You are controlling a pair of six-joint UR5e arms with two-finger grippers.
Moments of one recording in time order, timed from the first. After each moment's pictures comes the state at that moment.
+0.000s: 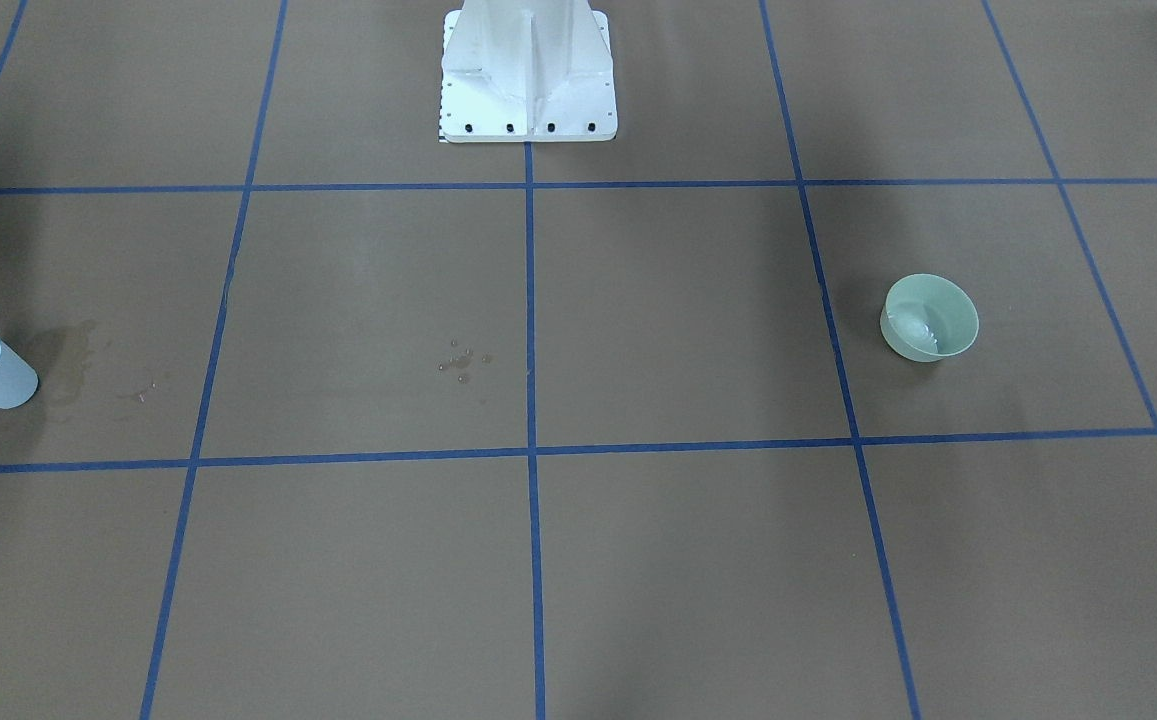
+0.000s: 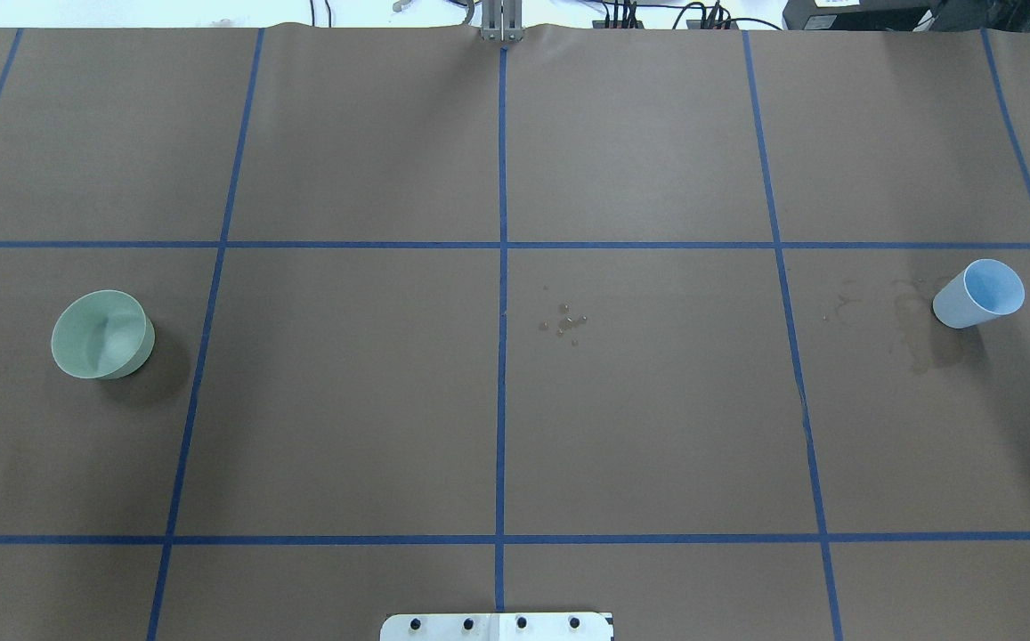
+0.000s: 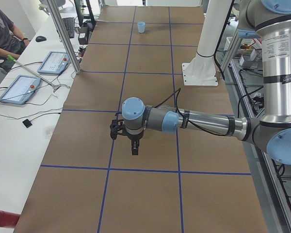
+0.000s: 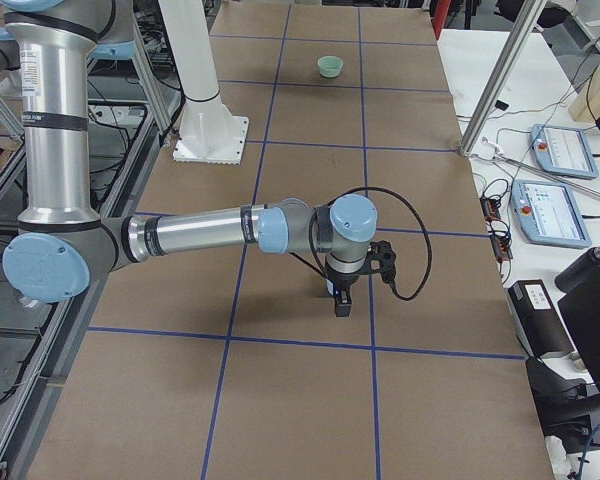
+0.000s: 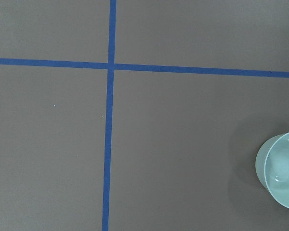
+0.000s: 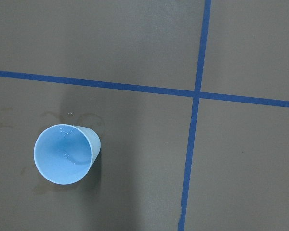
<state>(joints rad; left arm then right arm) -1.46 -1.43 -1.85 -1.62 -2.43 -0.25 1.52 -1.60 1.77 -1.68 2.38 -0.02</state>
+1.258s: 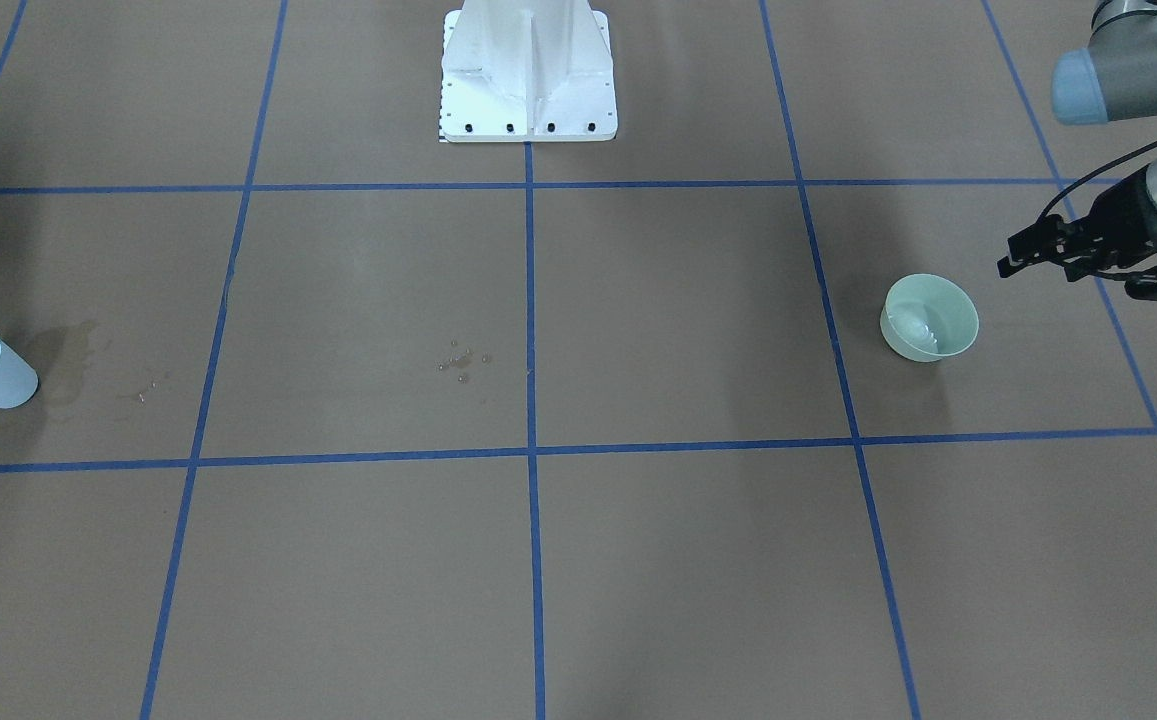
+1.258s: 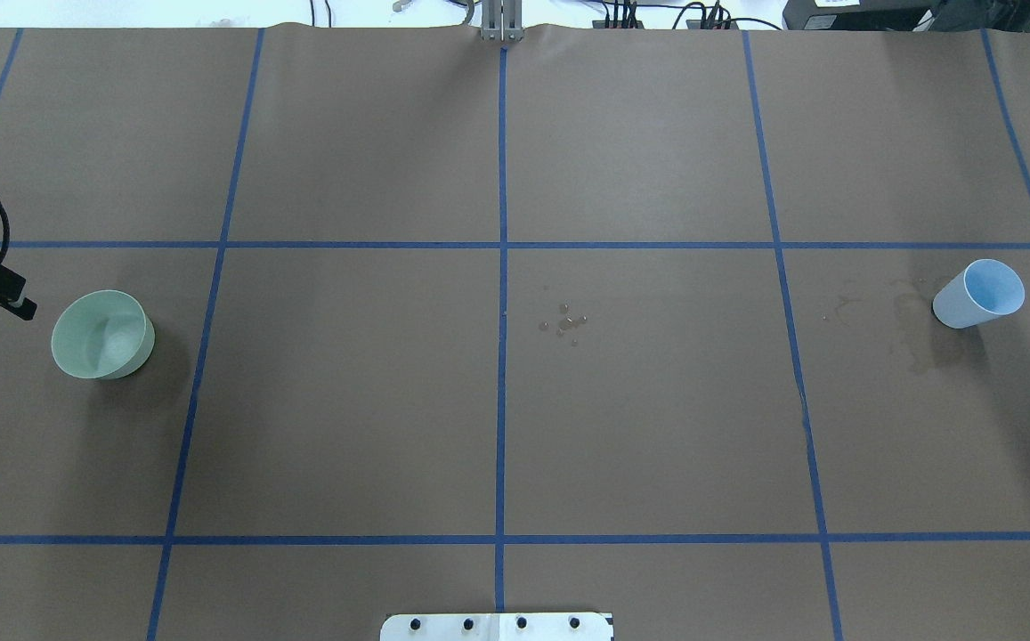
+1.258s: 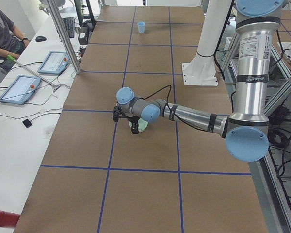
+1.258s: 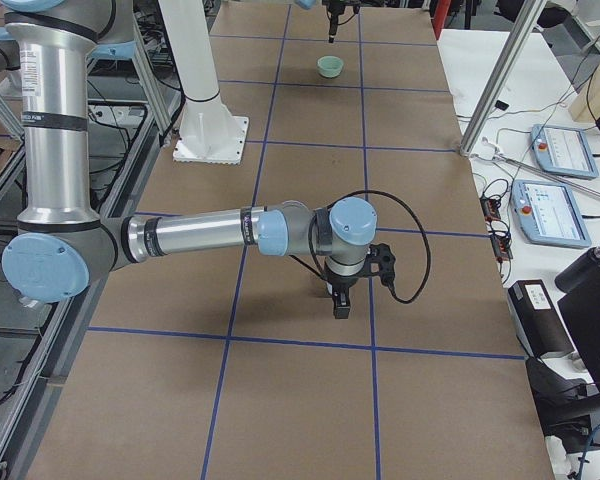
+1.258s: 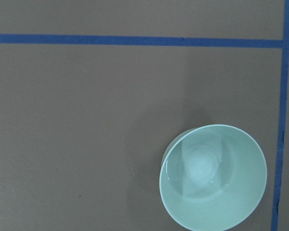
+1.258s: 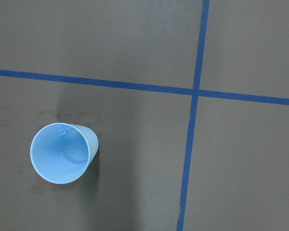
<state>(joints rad) -1.10 -1.58 -1.72 -1.80 -2.43 -0.62 1.52 -1.61 1.76 -1.67 2.38 -0.02</state>
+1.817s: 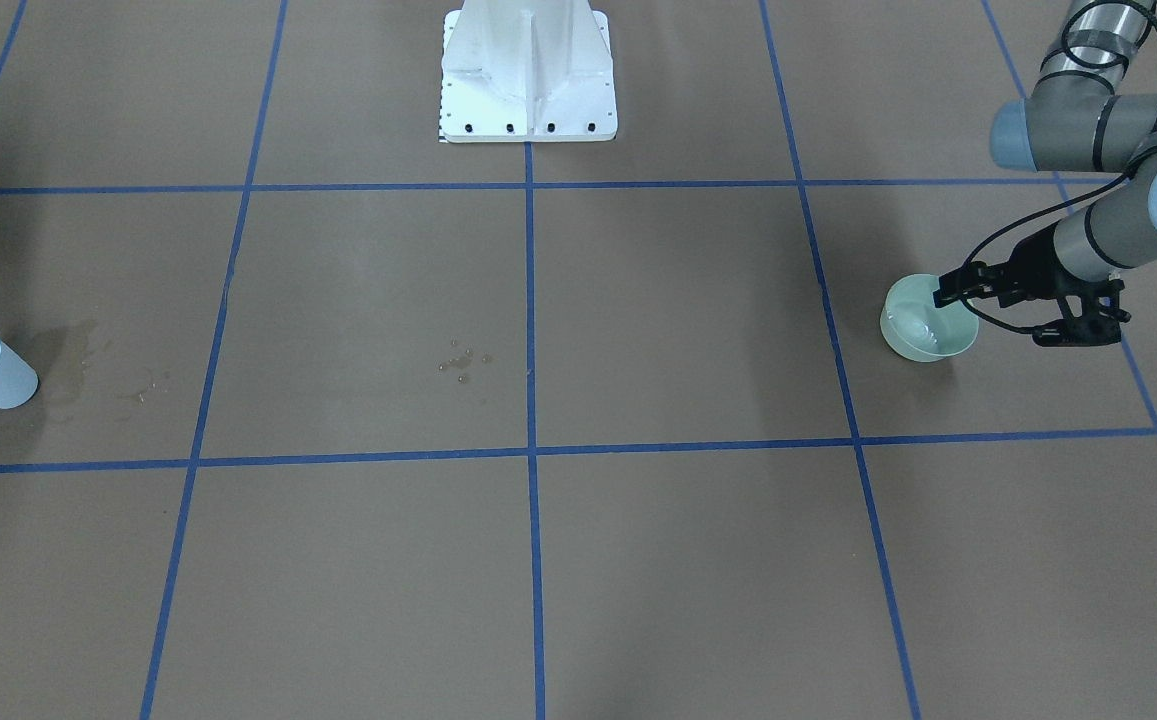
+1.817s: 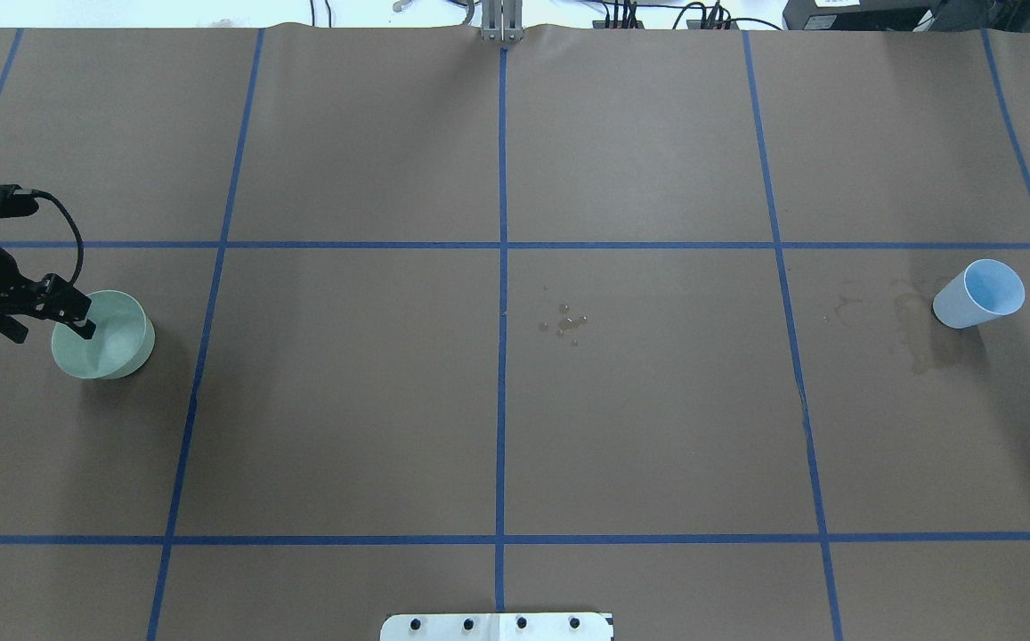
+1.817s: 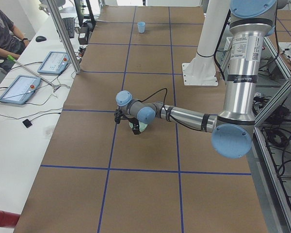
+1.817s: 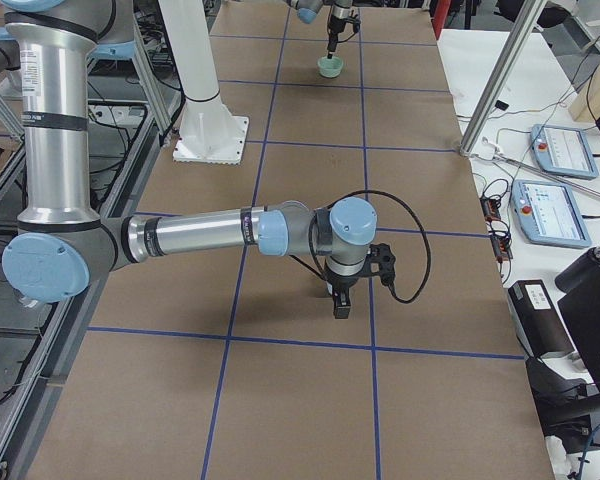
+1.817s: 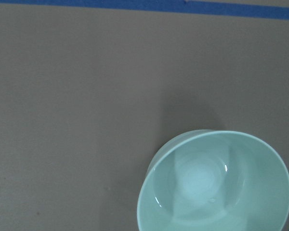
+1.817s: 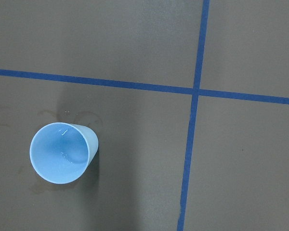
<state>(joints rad) -1.01 -1.65 -1.62 -1.83 -2.42 -0.67 1.52 -1.61 1.76 -1.67 2.38 -0.02</state>
